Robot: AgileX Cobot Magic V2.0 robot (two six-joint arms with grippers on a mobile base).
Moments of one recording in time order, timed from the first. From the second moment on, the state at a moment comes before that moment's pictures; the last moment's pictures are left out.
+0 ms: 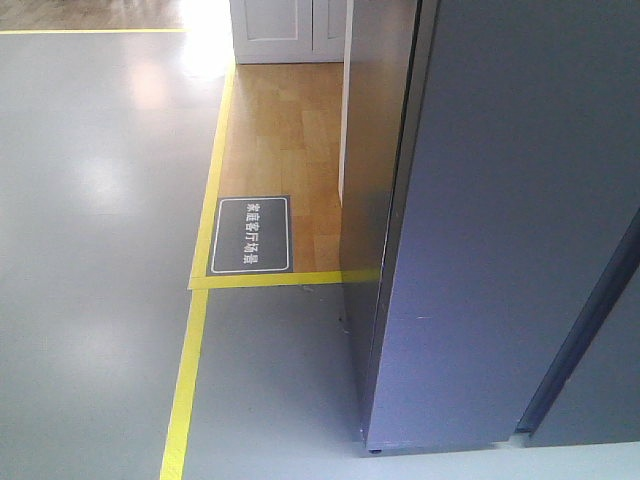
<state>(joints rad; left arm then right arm) 0.03 -0.01 0.02 0.09 0.18 -0.09 0.00 -0.01 0.00 0.22 0.29 -0.15</state>
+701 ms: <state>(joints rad) 0.03 -0.01 0.02 0.09 0.18 -0.09 0.00 -0.01 0.03 0.20 0.22 -0.10</state>
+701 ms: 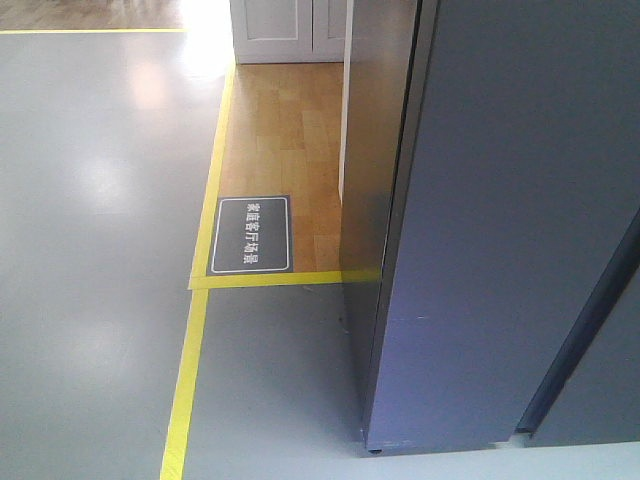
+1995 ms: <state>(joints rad) 0.03 -0.01 0.02 0.09 0.18 -0.09 0.00 -0.01 0.03 0.09 0.09 -0.10</state>
